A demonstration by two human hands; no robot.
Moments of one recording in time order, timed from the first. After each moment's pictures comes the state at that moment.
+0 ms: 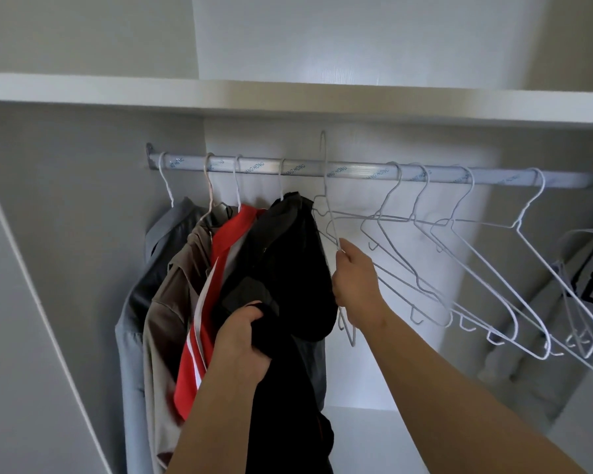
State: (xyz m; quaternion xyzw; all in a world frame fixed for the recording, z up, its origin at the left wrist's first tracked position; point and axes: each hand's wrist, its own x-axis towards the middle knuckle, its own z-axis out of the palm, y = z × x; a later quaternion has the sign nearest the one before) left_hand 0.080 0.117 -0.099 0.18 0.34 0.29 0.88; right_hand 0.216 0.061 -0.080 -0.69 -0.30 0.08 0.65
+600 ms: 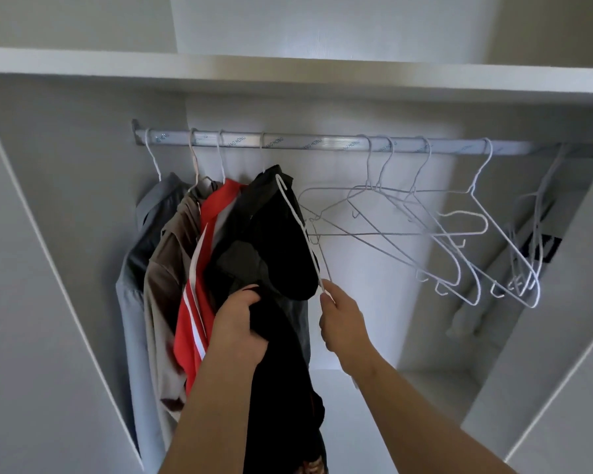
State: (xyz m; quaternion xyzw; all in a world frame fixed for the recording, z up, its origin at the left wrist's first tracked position) left_hand 0.051 0.071 -0.110 0.26 0.34 0.29 0.86; right_hand 0.146 -0.018 -0.141 -0.73 -0.30 0.14 0.60
